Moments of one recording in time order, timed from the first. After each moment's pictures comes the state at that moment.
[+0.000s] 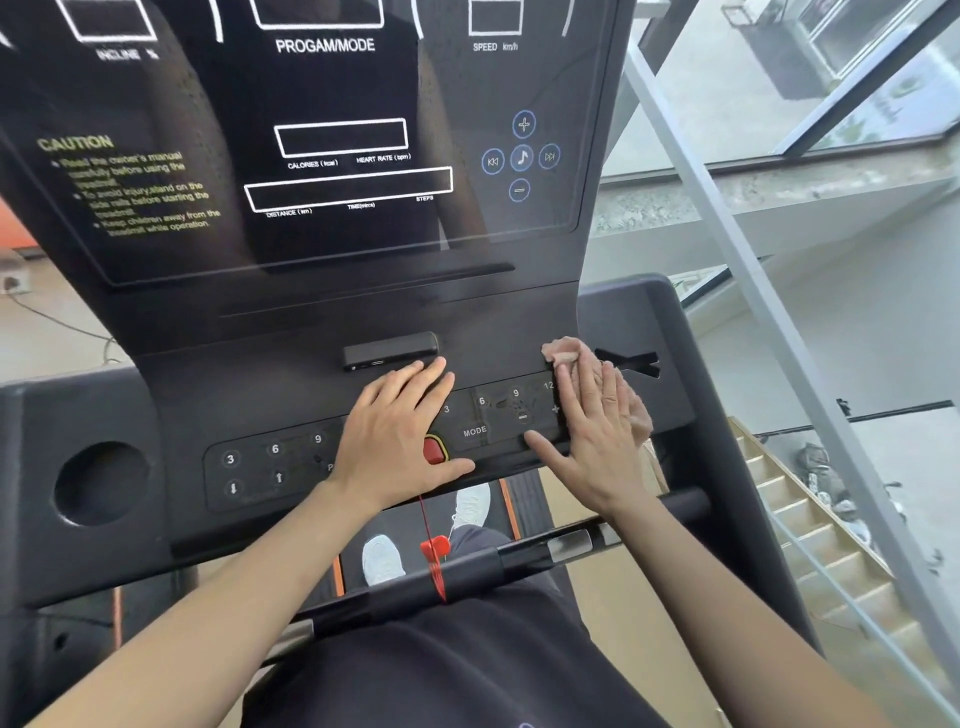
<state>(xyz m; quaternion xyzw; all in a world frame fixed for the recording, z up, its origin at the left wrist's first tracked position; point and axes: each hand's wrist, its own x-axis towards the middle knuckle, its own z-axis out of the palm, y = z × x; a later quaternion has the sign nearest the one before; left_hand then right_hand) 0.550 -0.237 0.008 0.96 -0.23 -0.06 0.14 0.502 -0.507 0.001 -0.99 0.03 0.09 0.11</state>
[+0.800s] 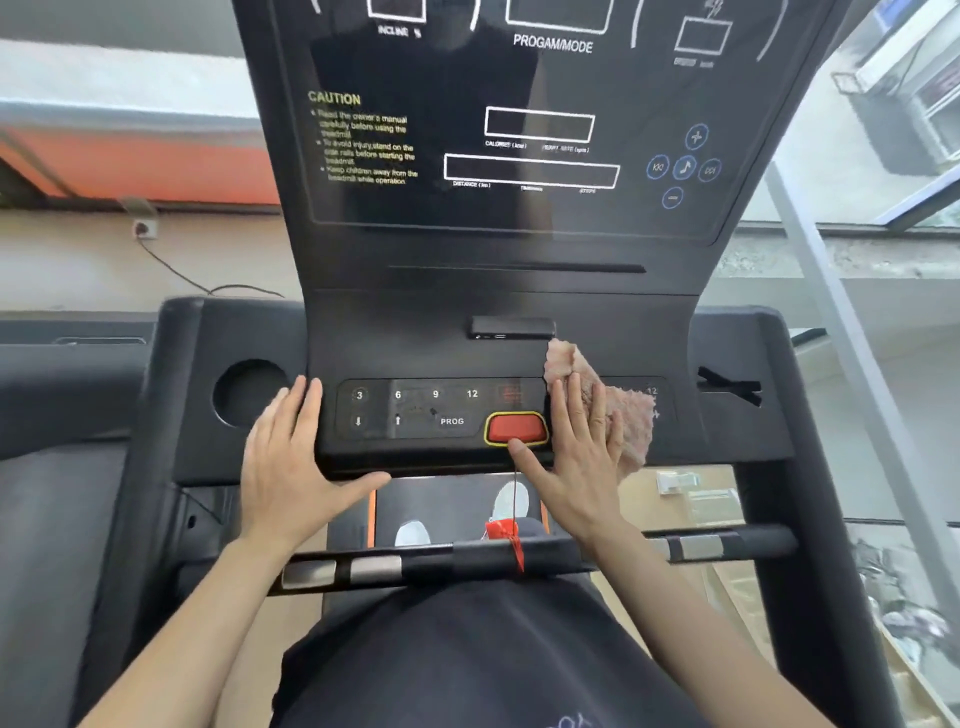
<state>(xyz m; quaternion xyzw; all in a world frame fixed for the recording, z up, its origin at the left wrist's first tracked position) 0.449 -0.054 -0.017 0.98 0.07 -0.02 0.20 0.479 -0.374 -0.002 -0.98 -0.02 0.08 0.18</state>
